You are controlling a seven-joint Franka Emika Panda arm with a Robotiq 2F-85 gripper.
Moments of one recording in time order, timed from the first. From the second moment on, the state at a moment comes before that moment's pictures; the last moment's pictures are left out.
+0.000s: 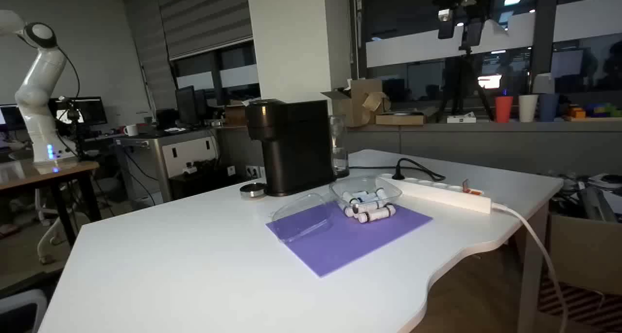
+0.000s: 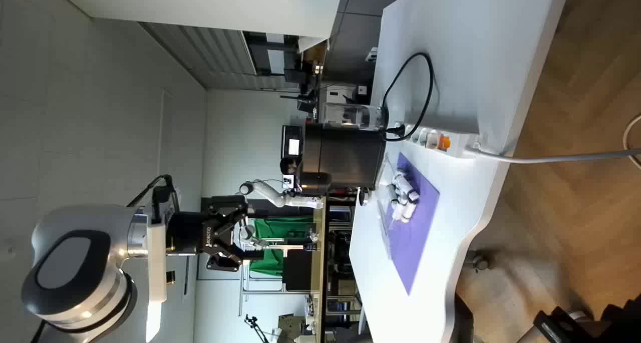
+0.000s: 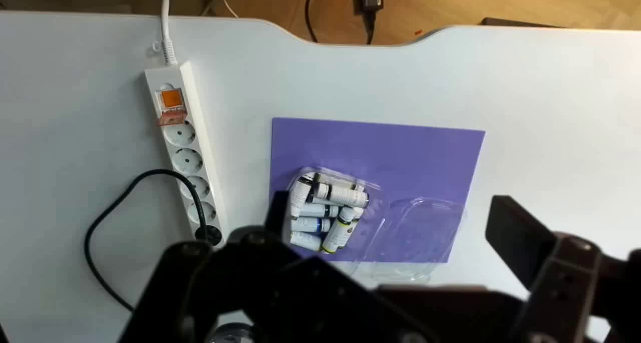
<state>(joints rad) -0.03 -0.36 -0.31 -2.38 0.02 2.10 -0.49</state>
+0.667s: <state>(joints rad) -0.03 -0.33 -0.30 -2.39 0.04 2.20 -0.51</state>
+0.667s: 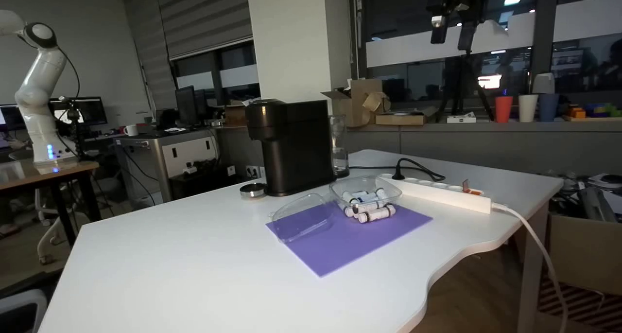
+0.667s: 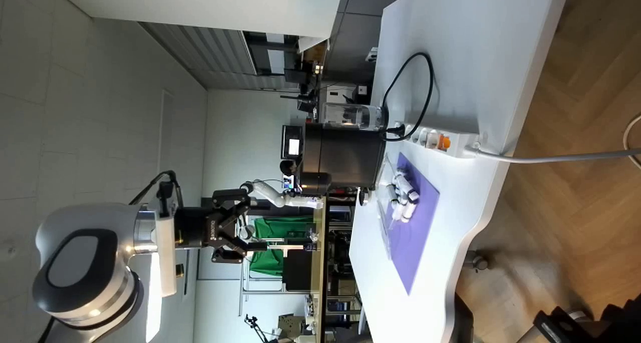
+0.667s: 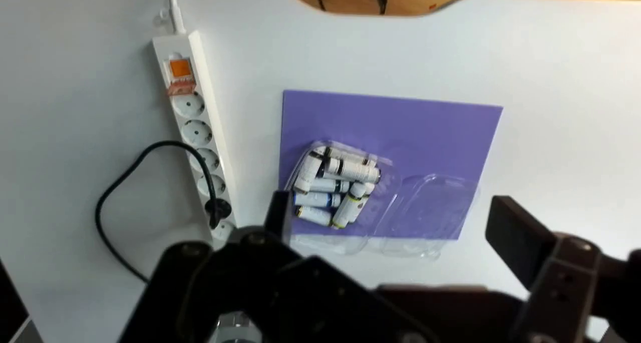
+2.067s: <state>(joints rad) 0.02 0.69 -0.13 -2.03 0.58 3.09 -0.61</state>
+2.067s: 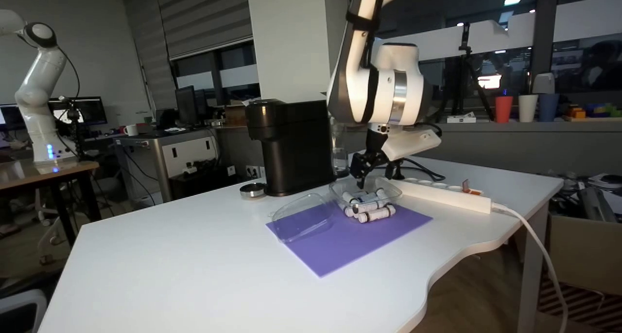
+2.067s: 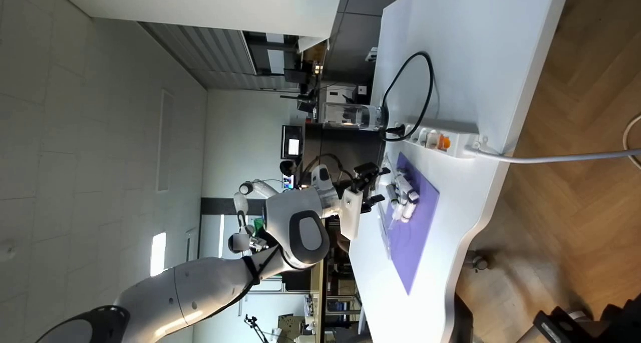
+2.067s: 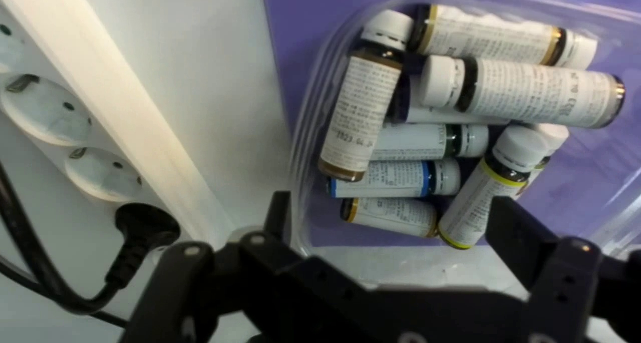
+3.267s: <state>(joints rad) 0.02 0.77 -0.08 -1.98 0.25 3.15 -0.22</state>
